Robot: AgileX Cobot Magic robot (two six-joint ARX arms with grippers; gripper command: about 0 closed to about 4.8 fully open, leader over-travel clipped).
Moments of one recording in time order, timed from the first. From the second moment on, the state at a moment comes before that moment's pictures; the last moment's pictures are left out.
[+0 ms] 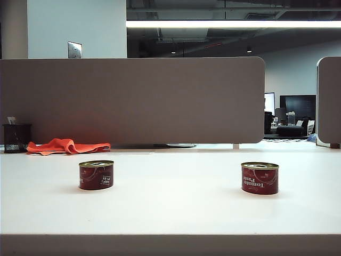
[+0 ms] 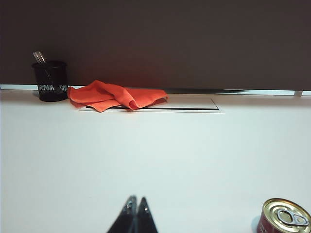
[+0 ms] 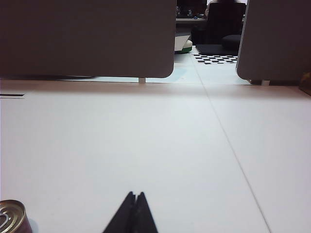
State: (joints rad) left arm -0.03 0.00 0.00 0.06 0.02 -0.02; right arm 0.02 0.00 0.01 0.01 0.05 -0.02
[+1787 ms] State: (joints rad) left arm -0.16 0.74 0.96 -0.37 0.33 0.00; right arm 0.13 0.65 0.91 -0.48 -0.04 -0.04
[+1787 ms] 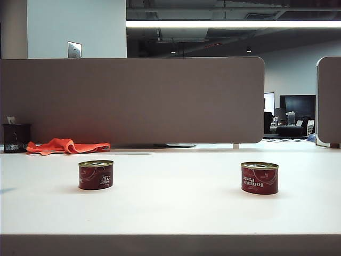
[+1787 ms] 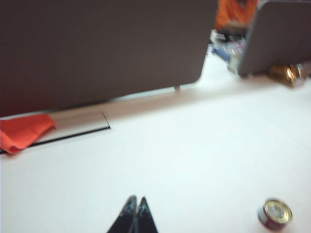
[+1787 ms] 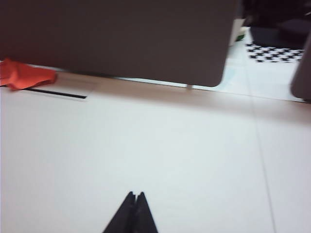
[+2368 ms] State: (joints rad) left arm -0.26 0.88 1.01 -0.53 0.33 0.09; right arm 0.36 1.13 1.08 -0.63 0.11 -0.05
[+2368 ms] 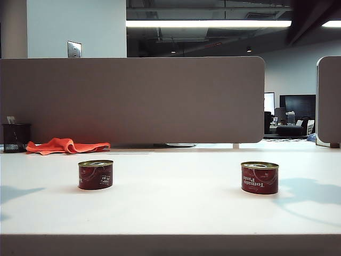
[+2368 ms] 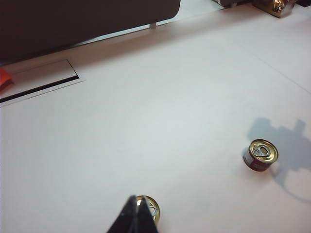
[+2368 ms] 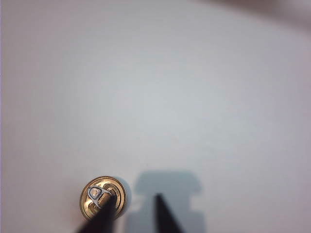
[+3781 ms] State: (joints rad) left arm -0.26 0.90 1.01 -0.56 0.40 0.09; right arm 0.37 1.66 1.13 -0.69 -0.05 0.17
